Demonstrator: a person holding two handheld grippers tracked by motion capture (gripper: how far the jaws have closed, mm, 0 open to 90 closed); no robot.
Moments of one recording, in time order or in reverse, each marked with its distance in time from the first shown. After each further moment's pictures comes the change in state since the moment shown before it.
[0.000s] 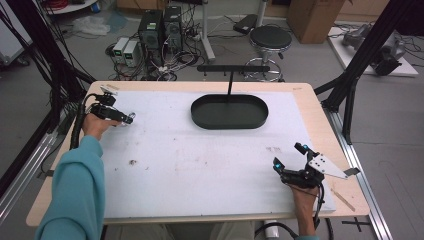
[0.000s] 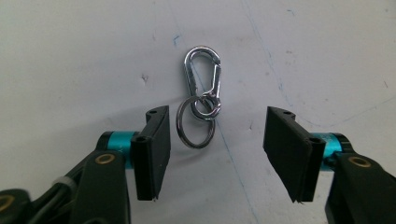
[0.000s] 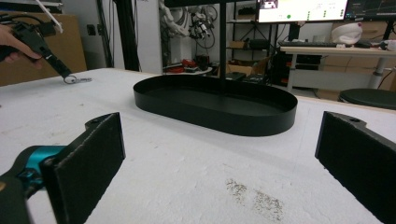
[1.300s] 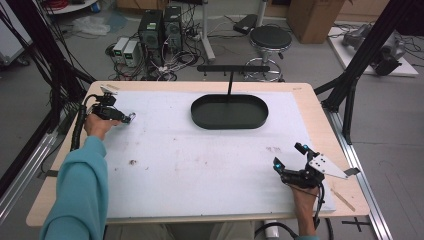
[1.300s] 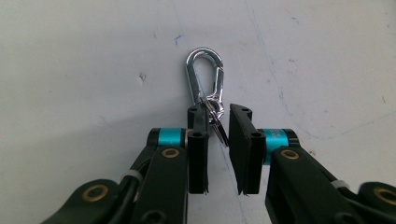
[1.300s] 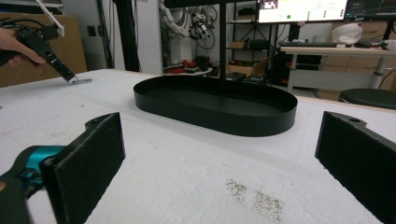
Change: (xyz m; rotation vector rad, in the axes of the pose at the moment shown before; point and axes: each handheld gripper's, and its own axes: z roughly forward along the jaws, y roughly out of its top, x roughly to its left) left arm 0.001 0.001 0.004 -0.004 -0.009 -0.087; right arm 0.000 0.000 -0.001 0.002 0.002 0.007
